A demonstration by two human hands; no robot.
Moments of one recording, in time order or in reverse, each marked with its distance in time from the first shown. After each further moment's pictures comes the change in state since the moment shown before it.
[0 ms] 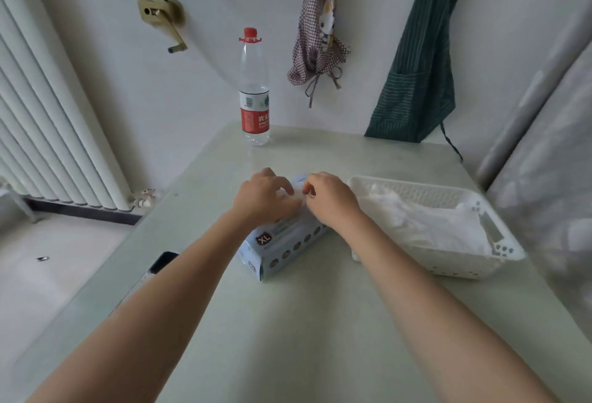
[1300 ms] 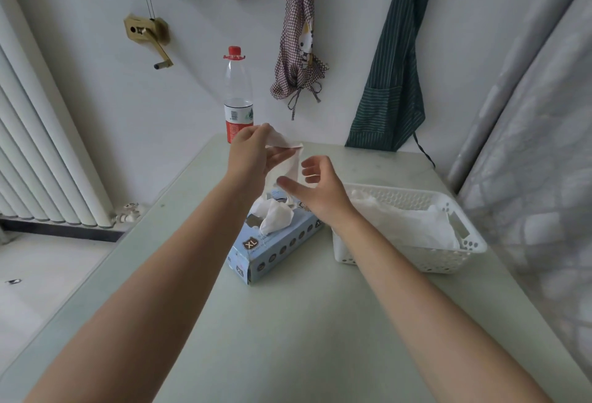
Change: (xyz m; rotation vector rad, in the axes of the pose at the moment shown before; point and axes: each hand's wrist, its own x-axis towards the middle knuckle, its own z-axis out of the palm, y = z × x) left_hand -0.012 0.082 -0.077 -1.563 0.246 -0.189; right_hand -0.031 -0.023 -0.043 0.774 0.147 0.203
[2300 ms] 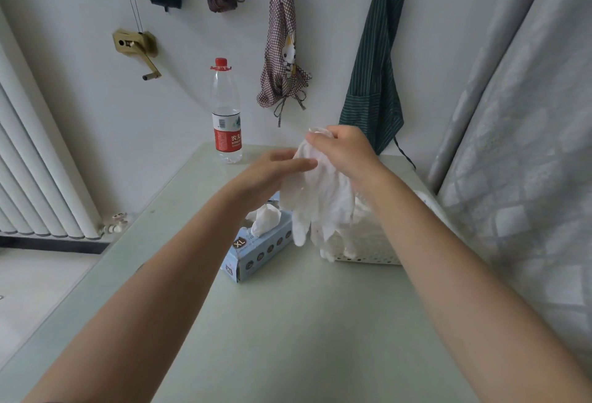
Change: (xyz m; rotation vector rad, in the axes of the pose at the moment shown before) left_hand -0.020 -0.015 0.009 0.486 -0.692 -0.060; right_hand -0.003 -0.067 -0.074 -0.075 0.104 -0.062
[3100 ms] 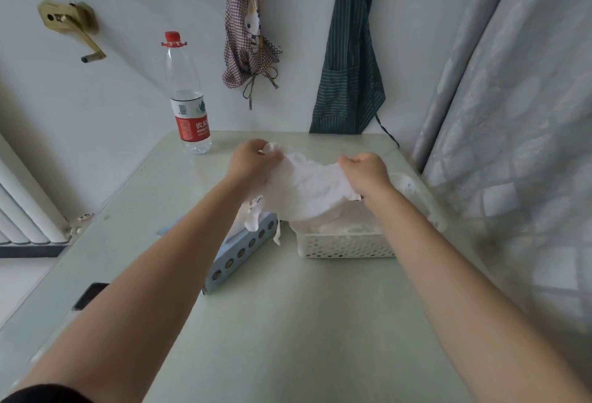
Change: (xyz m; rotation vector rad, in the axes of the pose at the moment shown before) left_hand 0.082 -0.050 0.005 0.489 0.527 -0.151; right_hand 0.023 0.118 -0.037 -0.159 0.194 0.370
